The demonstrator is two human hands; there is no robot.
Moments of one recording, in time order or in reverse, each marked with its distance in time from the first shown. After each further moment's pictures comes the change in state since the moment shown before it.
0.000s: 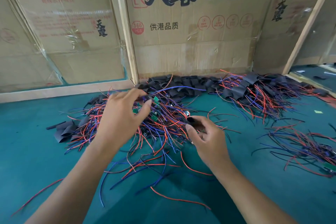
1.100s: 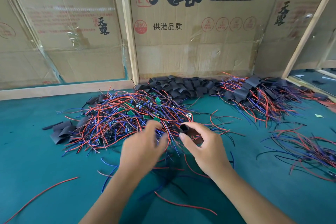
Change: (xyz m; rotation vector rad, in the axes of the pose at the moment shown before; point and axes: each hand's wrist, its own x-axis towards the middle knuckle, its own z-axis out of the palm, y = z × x) left_hand -0.066 -0.004 0.062 -0.022 -0.254 -0.238; right_hand -0.008 -0.009 0.011 -0.167 -0.097 -0.132
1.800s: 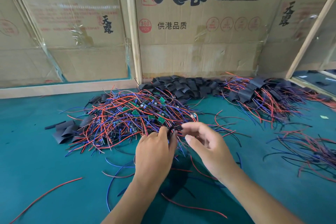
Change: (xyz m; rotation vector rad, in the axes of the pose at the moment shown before) left_hand -0.007 0.021 0.008 0.179 0.100 0.036; right_hand -0.001 -0.012 0.002 0.317 -0.193 0.135
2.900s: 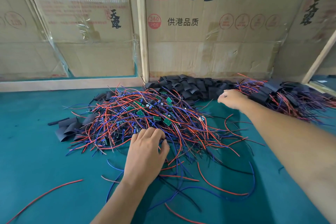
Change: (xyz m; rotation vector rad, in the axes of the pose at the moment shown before) left_hand 0.003 -0.047 0.017 -0.080 -0.039 -0.019; right_hand 0.218 0.088 -0.130 -1.061 -0.094 0.486
